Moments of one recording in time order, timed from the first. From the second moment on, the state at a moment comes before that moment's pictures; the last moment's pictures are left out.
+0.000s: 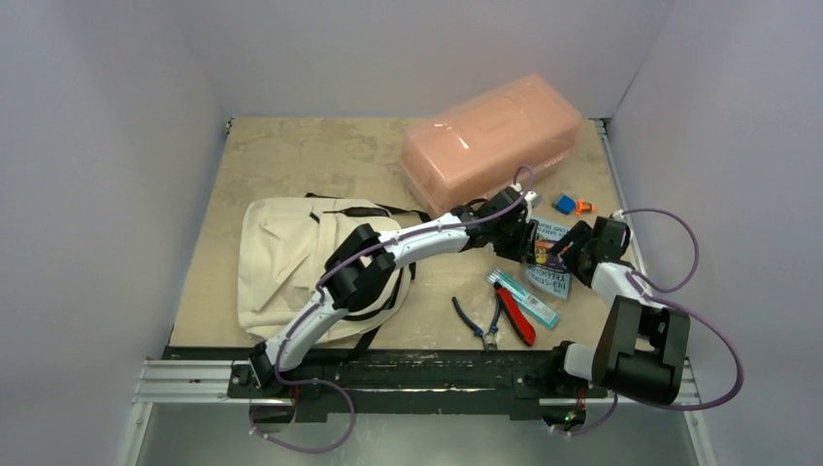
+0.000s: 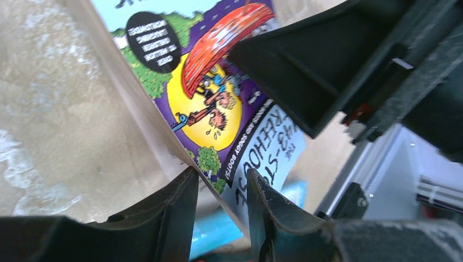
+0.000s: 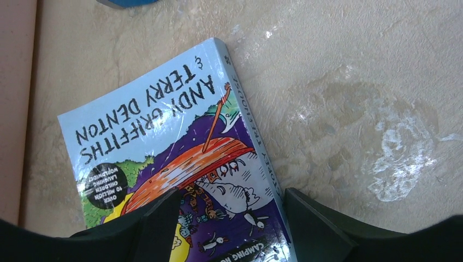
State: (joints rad) left arm -1.02 2.45 2.07 -0.35 0.26 -0.63; right arm -0.29 1.27 0.52 -0.11 -0.07 0.56
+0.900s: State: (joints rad) left arm -0.99 2.44 2.13 -0.39 0.37 -0.73; right arm -0.27 1.05 0.68 -0.37 0.01 0.54
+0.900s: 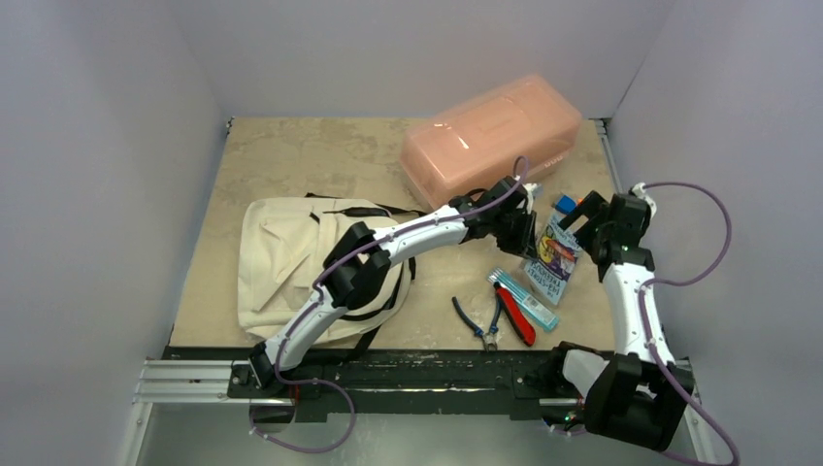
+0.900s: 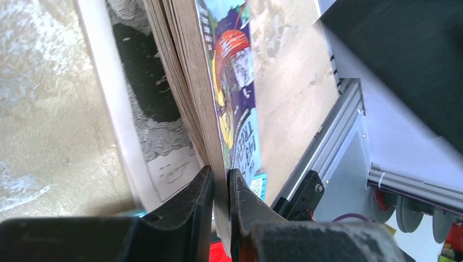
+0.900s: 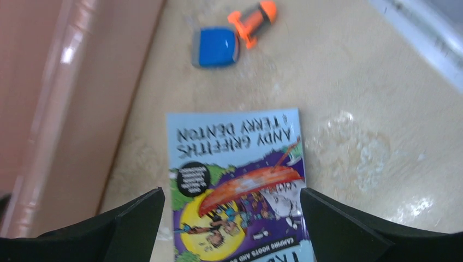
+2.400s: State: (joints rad) left arm -0.60 1.79 2.09 -0.51 0.42 -0.83; right arm 0.08 1.09 0.83 0.33 -0.61 1.28
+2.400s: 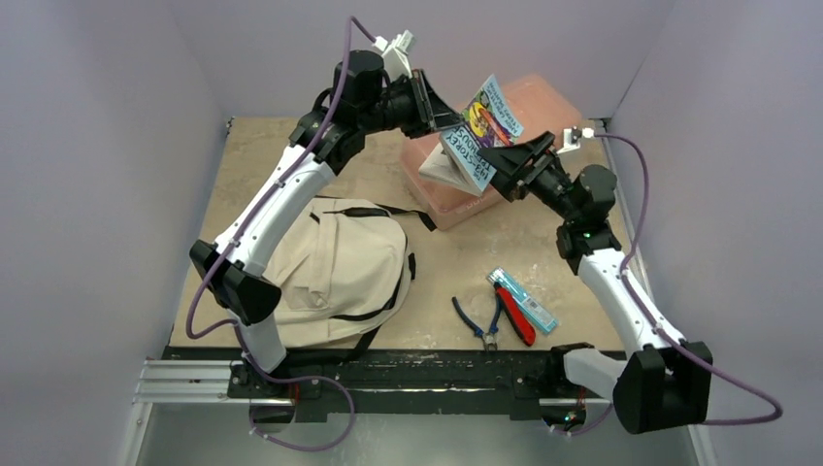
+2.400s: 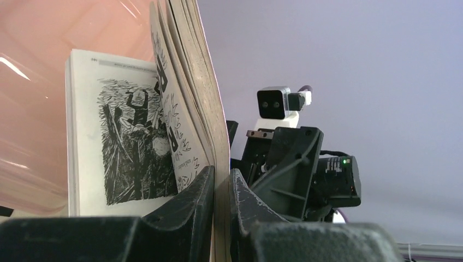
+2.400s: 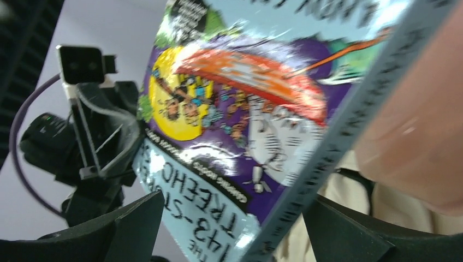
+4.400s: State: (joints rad) left arm -0.24 0.79 1.10 -0.12 0.55 -0.85; right arm 0.58 1.63 1.20 1.08 -0.99 1.43
